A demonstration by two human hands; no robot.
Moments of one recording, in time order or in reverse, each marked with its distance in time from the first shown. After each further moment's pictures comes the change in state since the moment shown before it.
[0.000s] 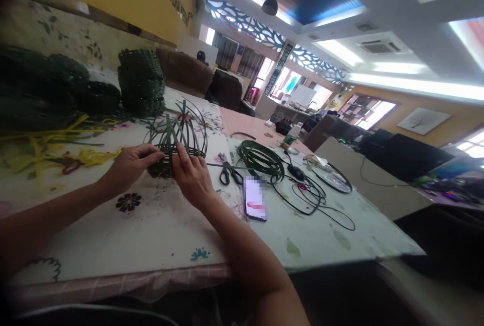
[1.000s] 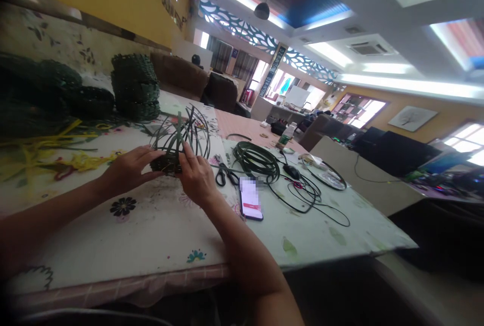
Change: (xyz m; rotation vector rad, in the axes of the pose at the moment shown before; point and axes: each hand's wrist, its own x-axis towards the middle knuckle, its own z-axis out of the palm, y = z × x) left_hand 0.012 -0.031 -0.015 0.648 -0.107 0.694; right_hand 0.000 0.018 -0.013 0.117 -0.009 0.125
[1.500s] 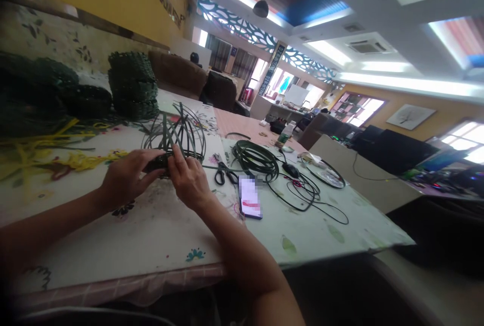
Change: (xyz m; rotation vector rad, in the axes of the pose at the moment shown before) left_hand 0.000 0.044 -0.004 -0.027 0.116 -0.078; right_hand -0.003 -0.016 0.002 -0.081 -0.042 -0.096
